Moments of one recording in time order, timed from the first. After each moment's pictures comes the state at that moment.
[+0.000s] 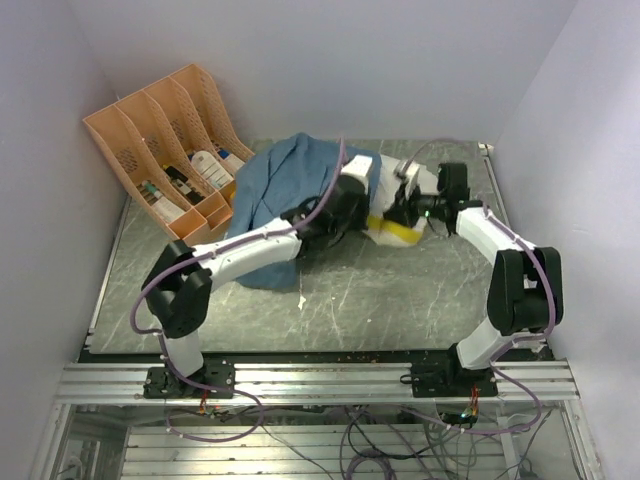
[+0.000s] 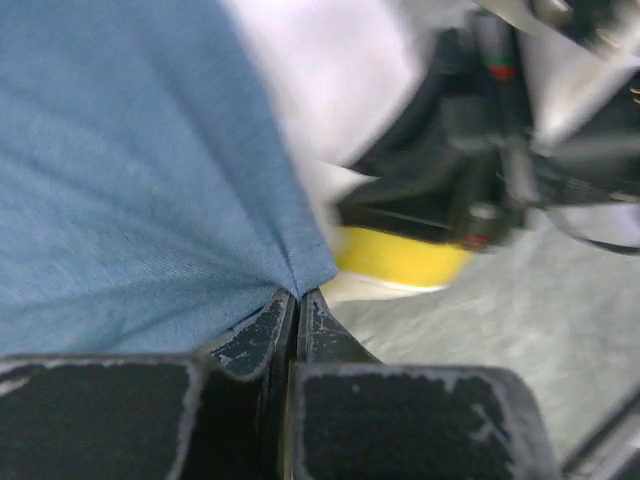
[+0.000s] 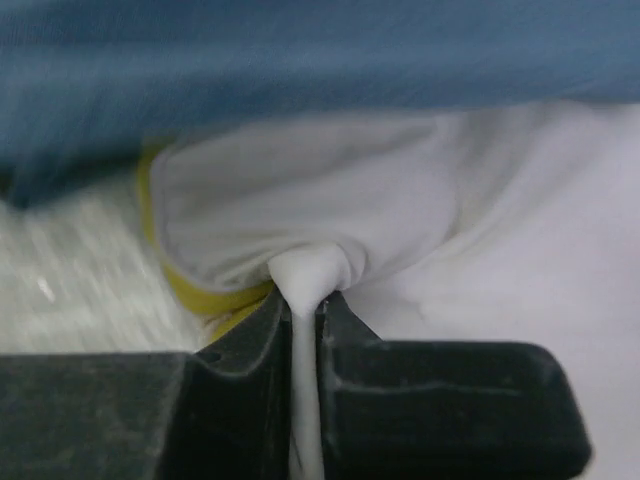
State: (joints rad) left arm -0.94 1.77 1.34 -0.04 -0.28 -0.44; right arm 0.10 1.63 1.03 -0.23 -0.81 -0.67
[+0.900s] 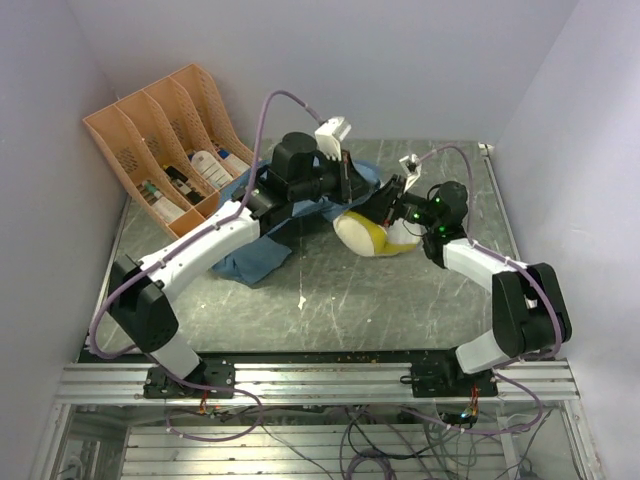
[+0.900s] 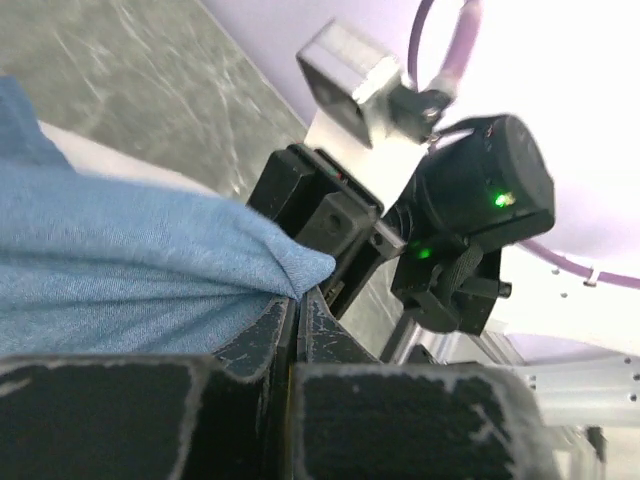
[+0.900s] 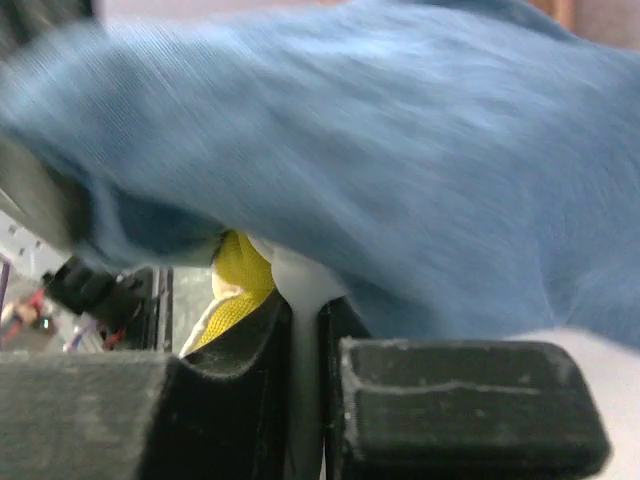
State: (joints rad) left arm -0.76 1.59 1.54 -0.14 0.30 -0.53; right arm 0.23 1.51 0.77 0.90 -0.96 0.56
